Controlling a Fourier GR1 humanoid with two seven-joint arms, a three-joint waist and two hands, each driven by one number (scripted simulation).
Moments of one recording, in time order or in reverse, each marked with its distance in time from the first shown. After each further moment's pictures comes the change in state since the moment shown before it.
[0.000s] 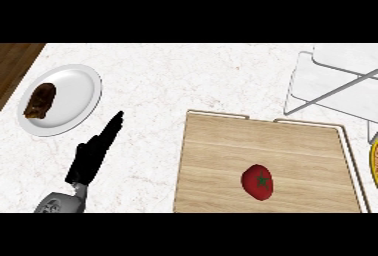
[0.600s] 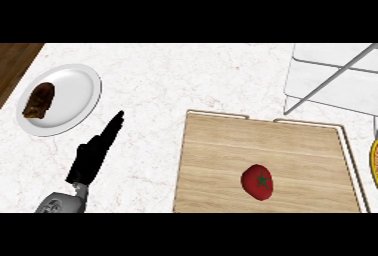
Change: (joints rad) left arm 0.000 -0.007 0.002 0.000 -0.009 0.004 -0.004; right arm -0.068 0.046 -0.344 0.166 -0.343 0.150 0.106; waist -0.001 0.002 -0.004
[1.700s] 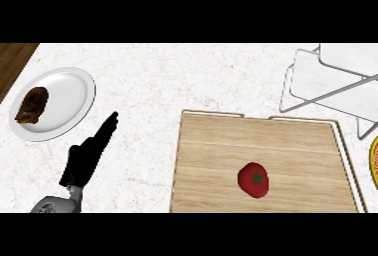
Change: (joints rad) left arm 0.026 0.008 0.028 -0.026 0.010 -0.006 0.012; right arm 0.242 -0.357 -0.253 -0.037 -0.209 -0.145 0.007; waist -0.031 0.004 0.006
